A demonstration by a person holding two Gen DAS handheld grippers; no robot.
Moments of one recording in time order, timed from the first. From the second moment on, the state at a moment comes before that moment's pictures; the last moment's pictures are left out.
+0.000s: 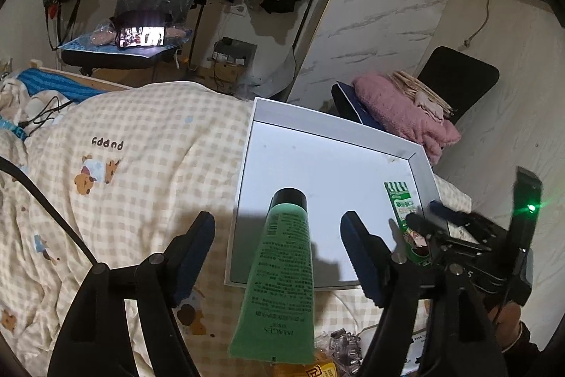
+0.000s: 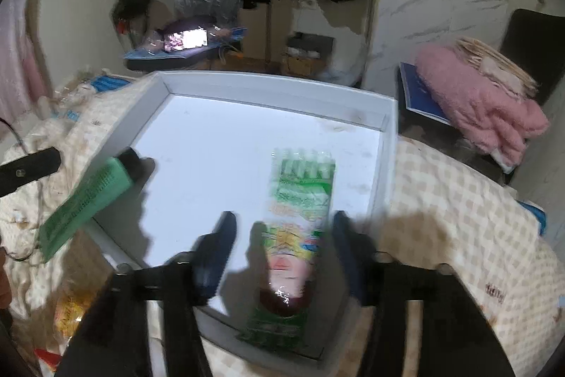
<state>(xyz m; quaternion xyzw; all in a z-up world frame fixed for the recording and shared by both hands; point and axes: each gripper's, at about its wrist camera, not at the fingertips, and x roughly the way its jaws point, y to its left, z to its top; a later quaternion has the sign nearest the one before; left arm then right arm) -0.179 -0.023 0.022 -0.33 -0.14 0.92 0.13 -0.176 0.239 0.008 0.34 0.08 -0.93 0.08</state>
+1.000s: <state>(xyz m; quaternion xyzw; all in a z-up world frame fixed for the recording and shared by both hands) -0.071 -0.022 0.127 -0.25 -0.08 0.96 0.13 -0.060 0.253 0.128 0.22 0.02 -0.94 0.25</state>
